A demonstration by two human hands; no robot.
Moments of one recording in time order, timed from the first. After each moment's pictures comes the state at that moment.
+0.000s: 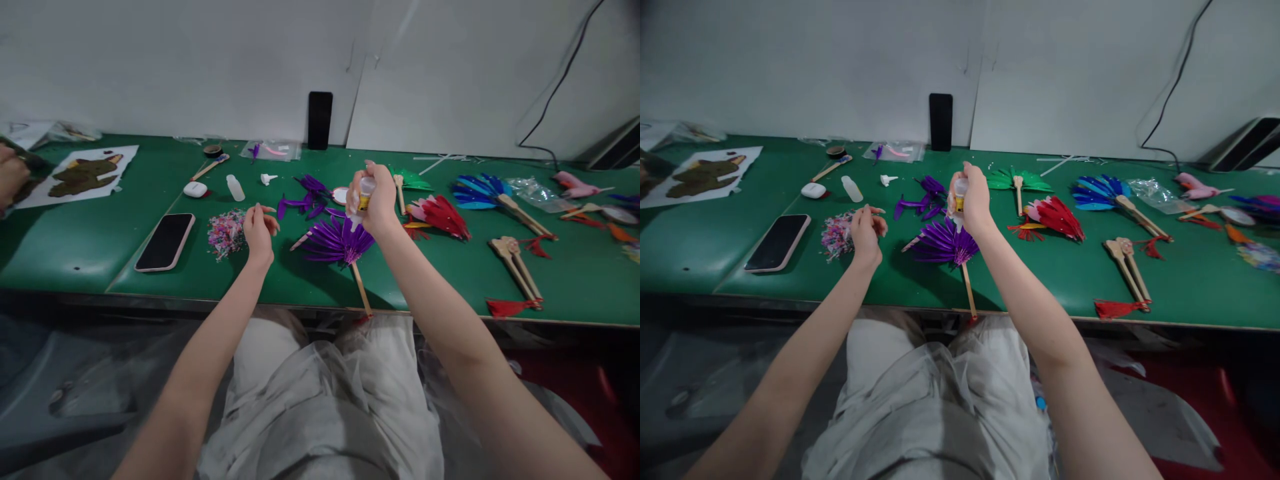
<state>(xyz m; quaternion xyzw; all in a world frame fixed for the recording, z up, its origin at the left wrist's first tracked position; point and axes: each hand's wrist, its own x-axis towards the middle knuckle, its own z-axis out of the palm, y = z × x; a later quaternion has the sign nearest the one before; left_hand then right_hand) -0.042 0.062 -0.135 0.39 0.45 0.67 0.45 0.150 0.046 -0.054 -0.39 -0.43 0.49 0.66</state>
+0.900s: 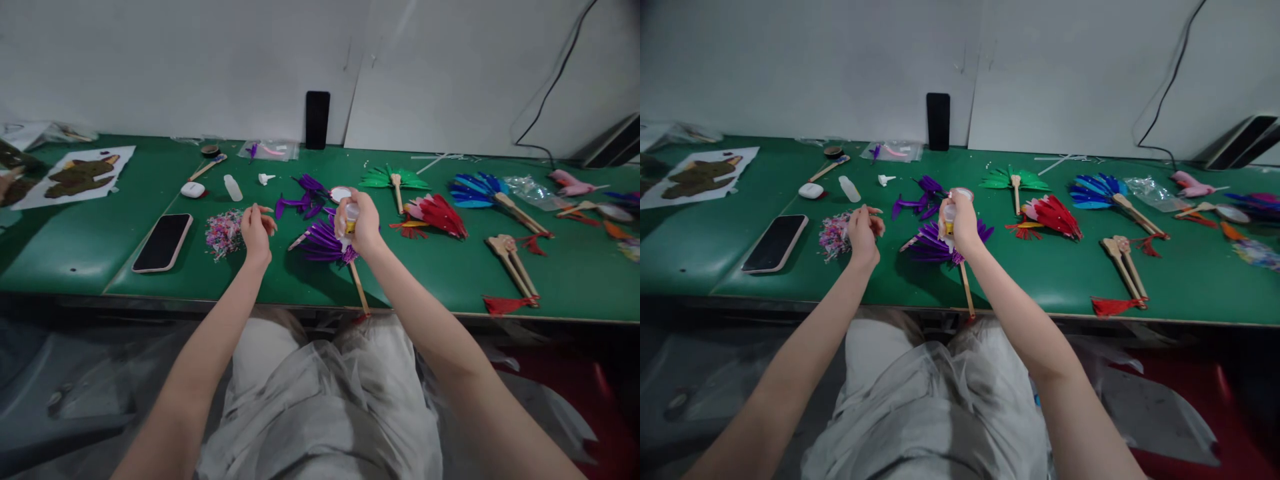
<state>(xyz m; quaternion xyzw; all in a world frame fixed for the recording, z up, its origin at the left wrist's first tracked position) -0.042 0.062 -0.133 0.38 0.45 0.67 0.45 0.138 0.024 -0.082 -0.38 -0.42 0.53 0.63</state>
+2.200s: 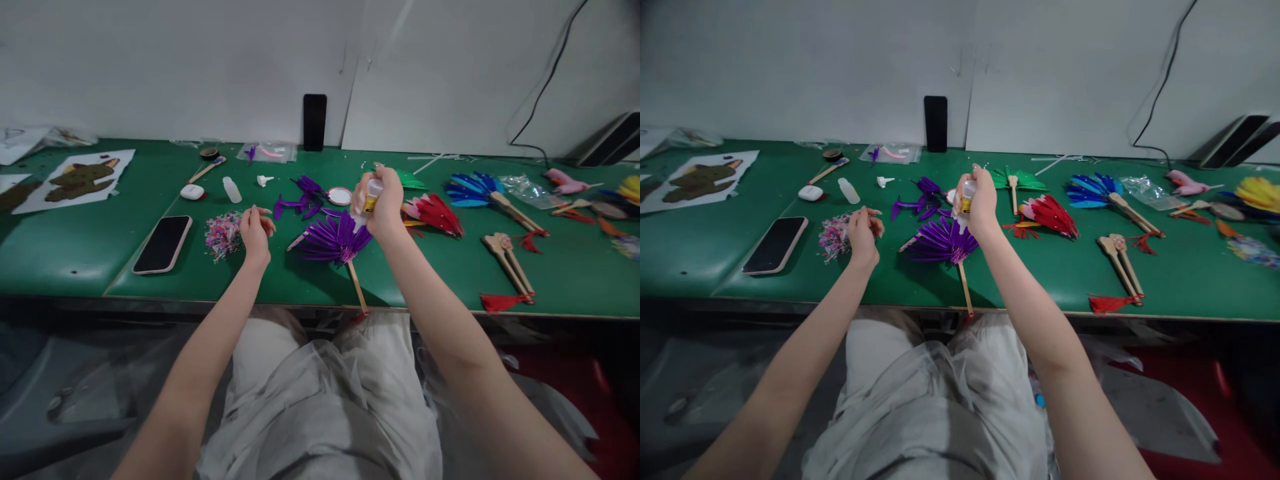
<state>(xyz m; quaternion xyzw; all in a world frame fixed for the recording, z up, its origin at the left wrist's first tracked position) -0.041 0.062 -0.131 0.38 0.46 0.67 0.45 0.164 0.036 -0.058 -0.36 -0.43 0.46 0.69</state>
